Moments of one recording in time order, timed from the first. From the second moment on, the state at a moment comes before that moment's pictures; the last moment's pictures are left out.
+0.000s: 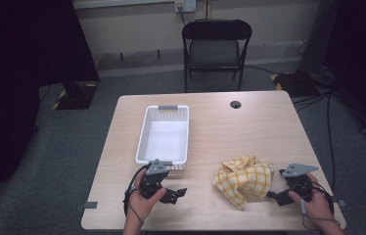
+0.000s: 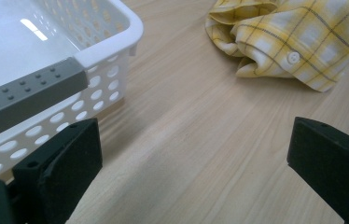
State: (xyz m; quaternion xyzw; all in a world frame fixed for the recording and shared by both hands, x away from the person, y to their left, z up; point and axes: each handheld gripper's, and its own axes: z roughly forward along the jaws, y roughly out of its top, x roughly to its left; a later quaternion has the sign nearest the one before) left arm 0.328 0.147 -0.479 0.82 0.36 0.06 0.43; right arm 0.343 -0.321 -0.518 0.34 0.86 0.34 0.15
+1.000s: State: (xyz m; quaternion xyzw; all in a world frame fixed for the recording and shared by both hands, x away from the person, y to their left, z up) left arm 0.330 0.168 -0.483 0.81 0.38 0.06 0.44; right arm 0.343 -0.321 -0.518 0.34 0.86 0.34 0.15
